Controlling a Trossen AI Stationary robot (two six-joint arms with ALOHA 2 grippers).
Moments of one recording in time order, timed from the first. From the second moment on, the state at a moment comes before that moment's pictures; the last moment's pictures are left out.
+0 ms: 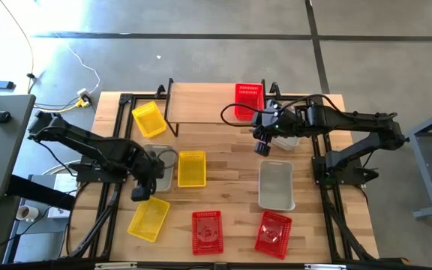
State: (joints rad) left arm -0.20 1.14 0.84 -1.03 0.14 -0.37; right arm -0.04 1.33 1.41 -0.90 0.31 0.05
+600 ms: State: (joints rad) left arm -0.25 1.41 0.84 -0.95 0.07 -0.40; right arm -0.04 1.33 1.41 -0.90 0.31 0.03
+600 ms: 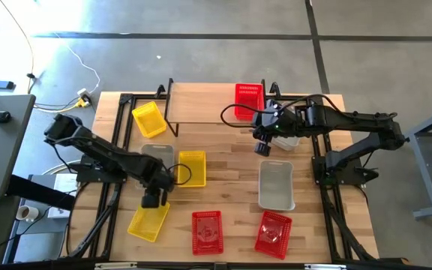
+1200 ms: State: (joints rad) left arm -0.27 1.50 0.84 -0.93 0.06 -0.44; right arm -0.04 1.33 1.41 -0.90 0.31 0.03
